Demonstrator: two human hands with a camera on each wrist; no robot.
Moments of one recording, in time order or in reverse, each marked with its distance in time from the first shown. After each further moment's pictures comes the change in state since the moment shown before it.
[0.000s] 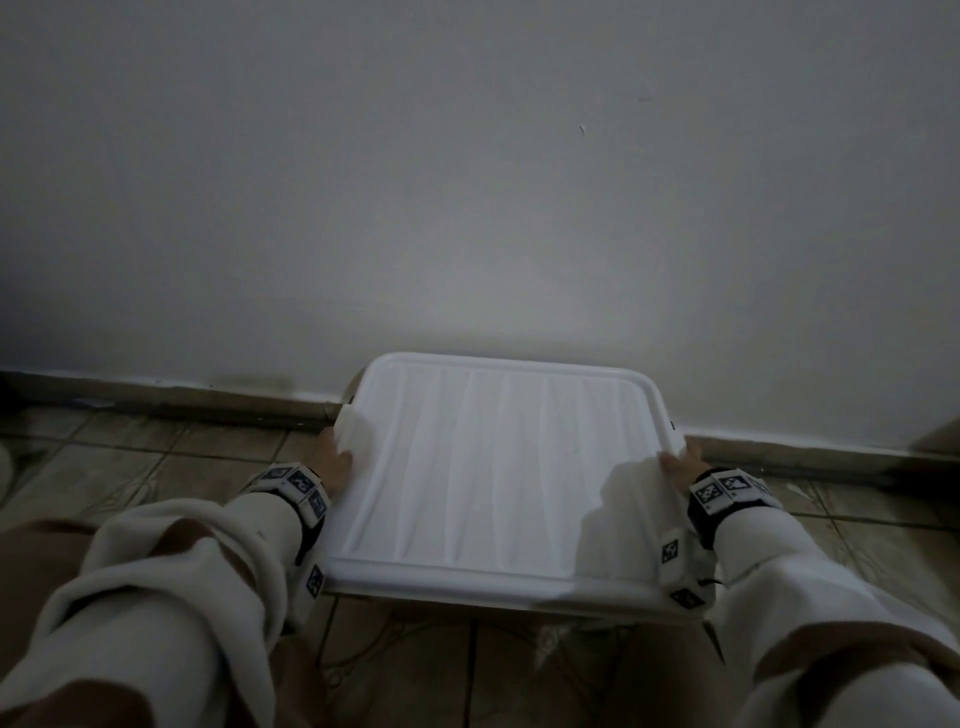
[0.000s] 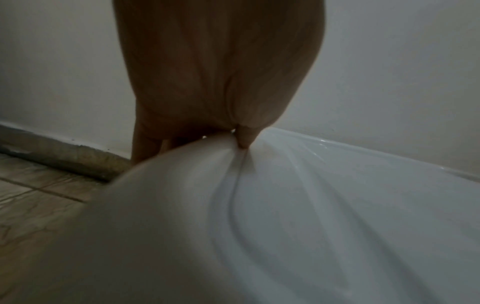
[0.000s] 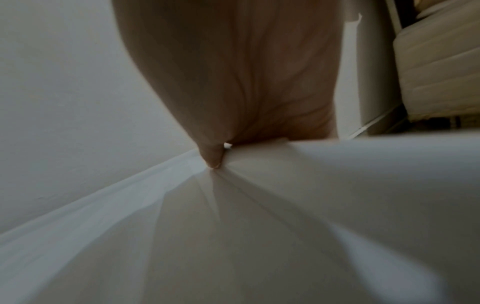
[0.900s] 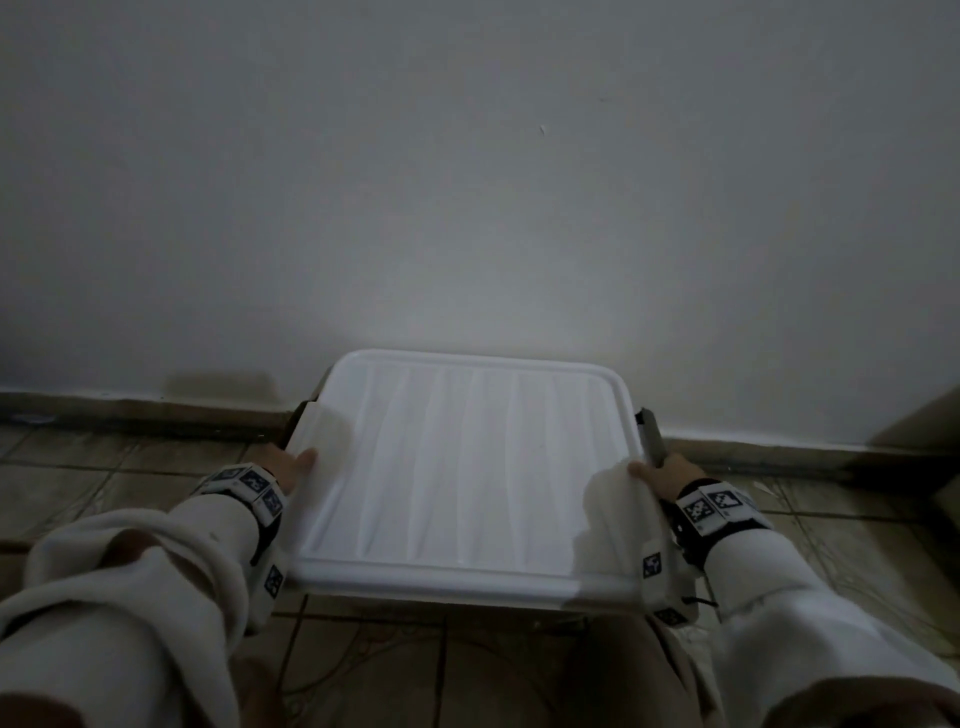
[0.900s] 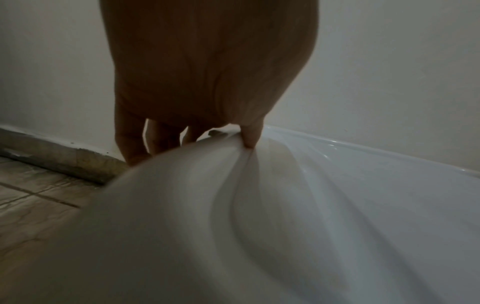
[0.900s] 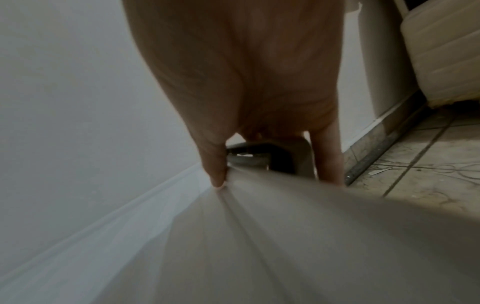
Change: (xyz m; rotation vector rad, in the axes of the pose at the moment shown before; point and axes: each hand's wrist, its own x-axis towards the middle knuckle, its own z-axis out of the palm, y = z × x) left_hand 0.022 0.006 -0.013 0.066 -0.007 -0.173; right_hand 0.001 0.003 -0.014 -0.160 0.055 -0.003
